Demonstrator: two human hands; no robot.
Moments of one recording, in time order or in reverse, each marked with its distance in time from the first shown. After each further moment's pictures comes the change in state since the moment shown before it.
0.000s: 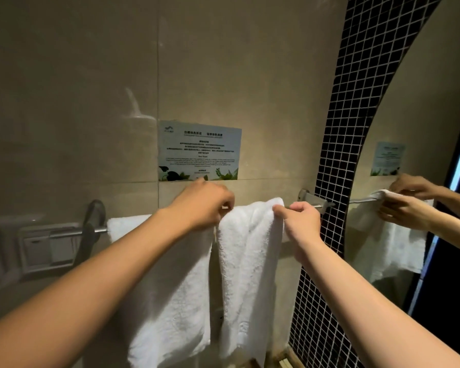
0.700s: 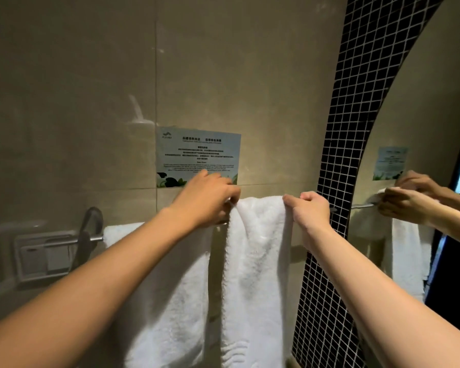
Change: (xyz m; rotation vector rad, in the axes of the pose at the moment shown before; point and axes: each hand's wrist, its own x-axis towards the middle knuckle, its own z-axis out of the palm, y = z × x) left_hand 0.013 0.004 -0.013 0.133 0.137 0.064; right_hand 0.031 -0.019 -0.005 0.052 0.010 -0.053
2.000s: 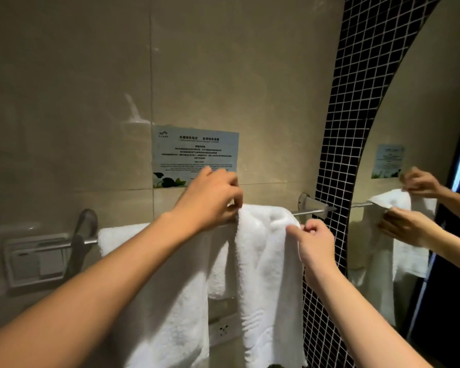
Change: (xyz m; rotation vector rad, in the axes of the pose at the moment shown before) left_hand 0.001 0.007 0.000 -0.082 0.102 0.029; right_hand -0.039 0.045 -0.022 0.045 -0.023 -0.014
